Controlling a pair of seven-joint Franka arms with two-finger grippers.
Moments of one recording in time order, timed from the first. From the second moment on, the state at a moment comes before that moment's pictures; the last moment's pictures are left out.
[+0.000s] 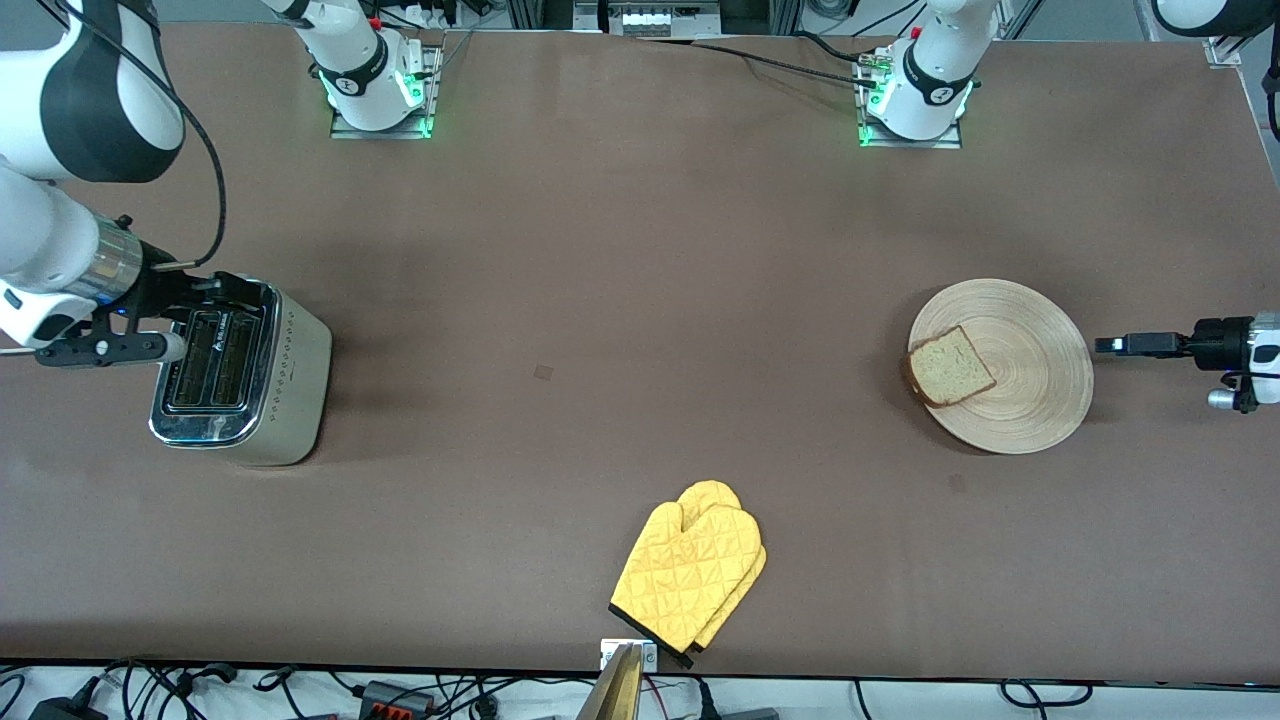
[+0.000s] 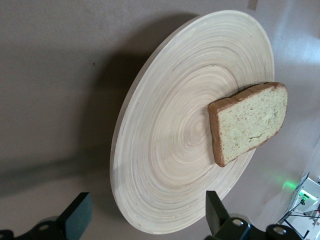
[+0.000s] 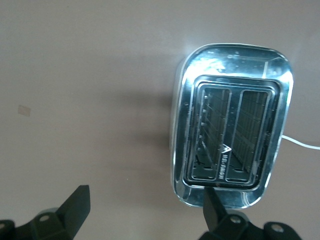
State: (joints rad) left arm 0.57 0.74 0.02 -1.51 -0.43 1.61 0.66; right arm 0.02 0.17 0.03 -1.68 0.00 1.74 -0.04
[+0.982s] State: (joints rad) left arm 0.57 0.83 0.01 -1.51 -0.48 1.61 0.67; right arm 0.09 0.16 0.03 -1.67 0.00 1.79 0.10
